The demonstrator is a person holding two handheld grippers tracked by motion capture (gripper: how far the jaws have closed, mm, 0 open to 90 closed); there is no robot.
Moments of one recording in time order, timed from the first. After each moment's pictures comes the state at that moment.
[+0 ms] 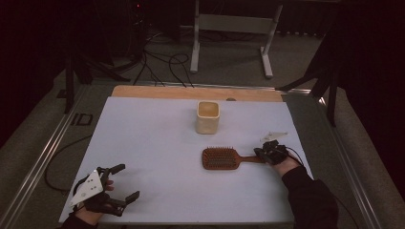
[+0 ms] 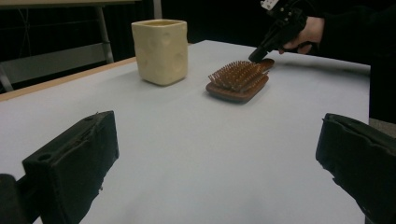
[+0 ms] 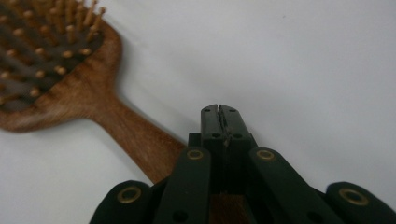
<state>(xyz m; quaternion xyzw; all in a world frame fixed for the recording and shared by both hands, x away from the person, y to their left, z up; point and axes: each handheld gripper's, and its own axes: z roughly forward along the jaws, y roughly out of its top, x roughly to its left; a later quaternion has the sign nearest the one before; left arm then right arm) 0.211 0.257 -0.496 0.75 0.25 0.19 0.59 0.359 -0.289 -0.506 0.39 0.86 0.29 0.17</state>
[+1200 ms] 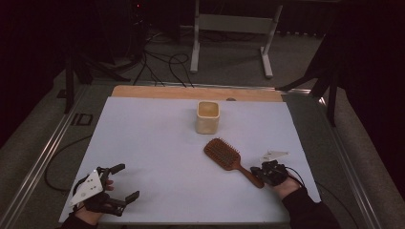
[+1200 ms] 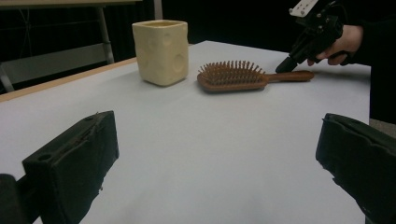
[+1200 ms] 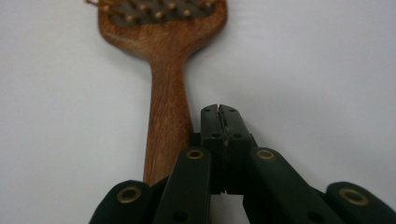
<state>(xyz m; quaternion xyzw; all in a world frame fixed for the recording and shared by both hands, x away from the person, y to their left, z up) 0.210 0.257 -0.496 0.75 0.25 0.19 0.59 0.294 -0.274 -0.511 0.39 0.86 0.30 0.13</state>
